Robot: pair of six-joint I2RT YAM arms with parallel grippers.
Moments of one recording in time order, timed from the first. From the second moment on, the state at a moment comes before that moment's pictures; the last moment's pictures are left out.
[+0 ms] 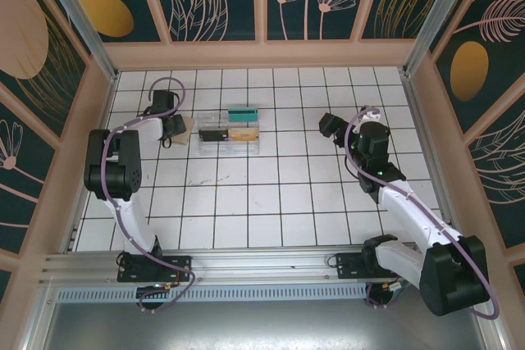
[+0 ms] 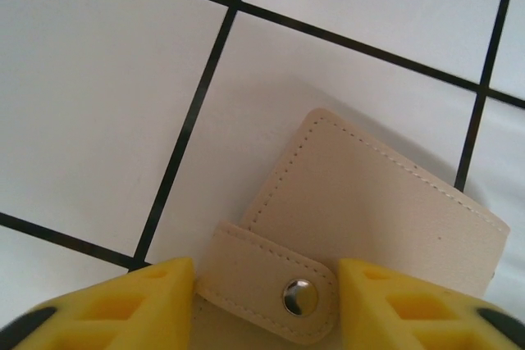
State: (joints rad) left arm -0.04 1.94 1.18 -0.22 -0.15 -0.38; right arm 0.28 1.05 0.58 0.16 -0.01 0.63
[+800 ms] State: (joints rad) left arm -0.09 1.43 0.67 -0.27 -0.14 -0.59; right arm 0.31 1.05 0.58 0.13 0.02 0.63
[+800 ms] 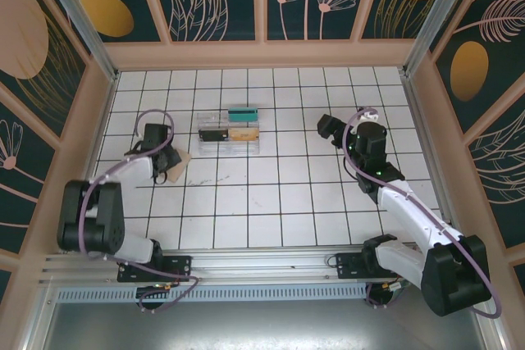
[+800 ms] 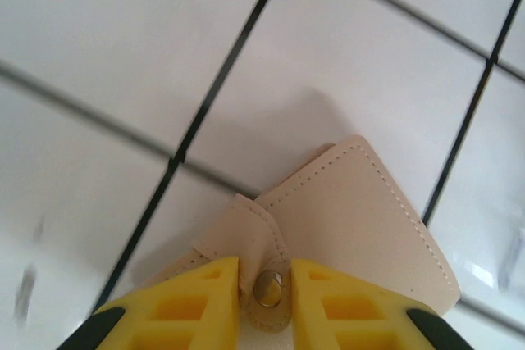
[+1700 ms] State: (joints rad) left arm -0.90 1.29 0.57 -0.08 -0.28 -1.38; right arm 0.41 1.07 0.58 0.13 0.04 0.60
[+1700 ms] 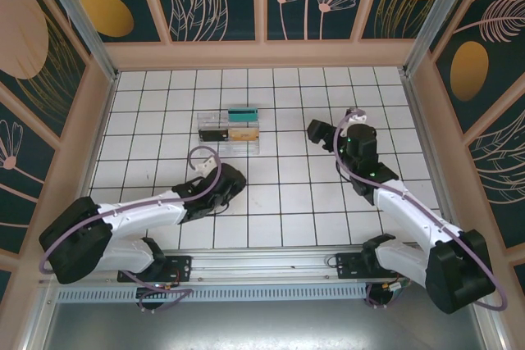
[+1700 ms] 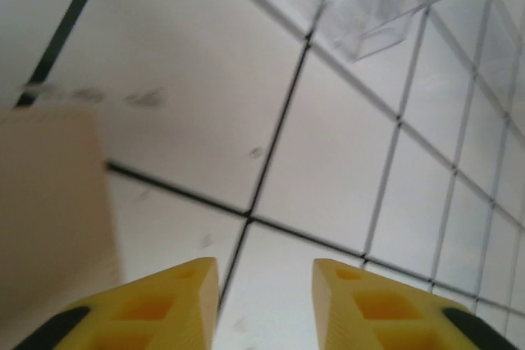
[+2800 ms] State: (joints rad) left arm -0.74 1.07 0.28 -0.07 -0.30 -1.13; right arm 0.83 1.01 0.56 0.03 0.18 0.57
